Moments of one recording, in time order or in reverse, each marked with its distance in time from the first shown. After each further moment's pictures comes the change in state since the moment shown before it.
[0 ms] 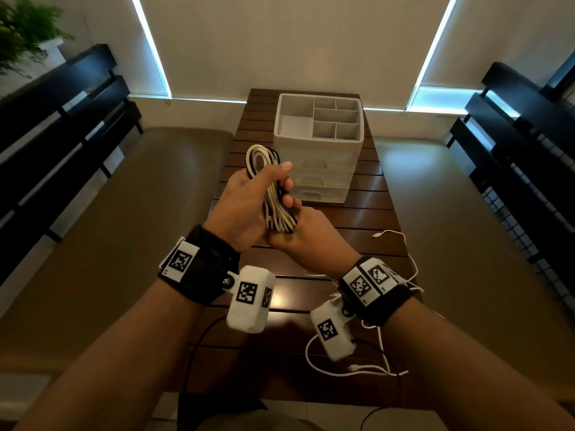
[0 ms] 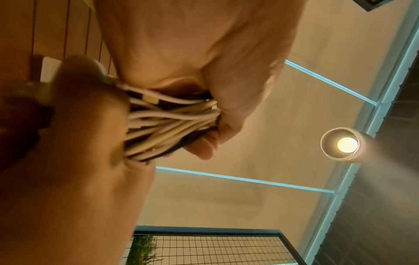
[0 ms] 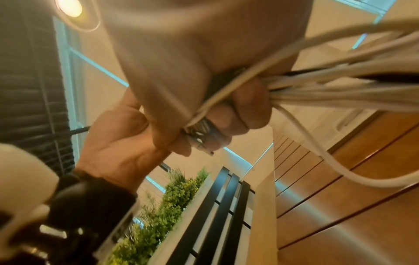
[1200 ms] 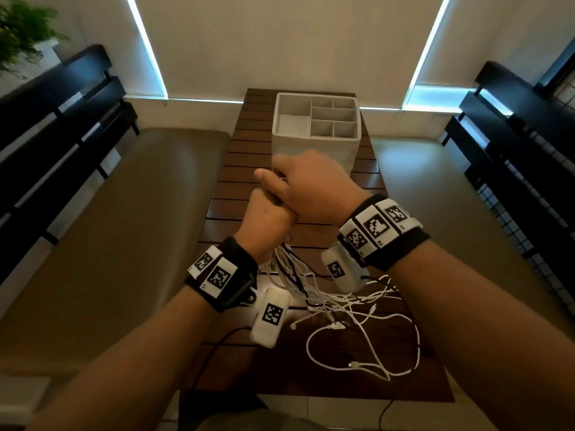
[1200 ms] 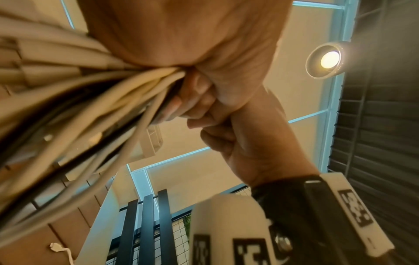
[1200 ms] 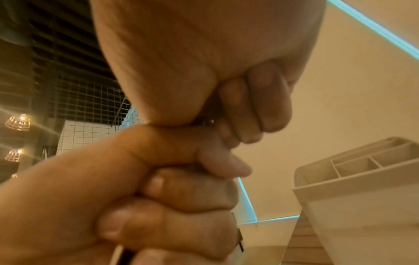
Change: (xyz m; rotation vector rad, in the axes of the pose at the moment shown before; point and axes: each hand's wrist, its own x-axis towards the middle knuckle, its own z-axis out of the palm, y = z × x) left_hand 0.000 -0.040 0.008 0.462 0.133 0.092; right_hand 0.041 -0.042 -0.045 -0.664 0.099 -0.148
